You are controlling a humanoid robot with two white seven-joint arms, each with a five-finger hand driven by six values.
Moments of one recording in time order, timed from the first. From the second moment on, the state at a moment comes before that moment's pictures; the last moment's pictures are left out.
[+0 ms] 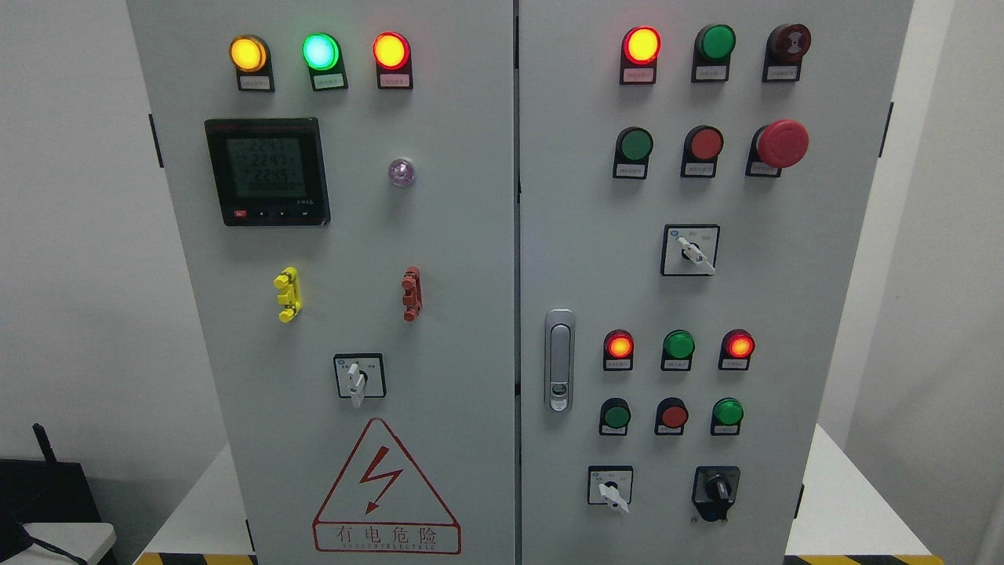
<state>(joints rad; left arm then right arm) 0.28 -0.03 0.34 -0.47 0.10 -0.25 0.10 0.08 0.12 0.06 -0.13 0.00 0.09 0.12</state>
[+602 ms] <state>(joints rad) 0.28 -0.01 0.50 -0.83 0.10 -0.25 0.09 0.08 0.12 0.06 -0.13 0.00 0.09 0.12</state>
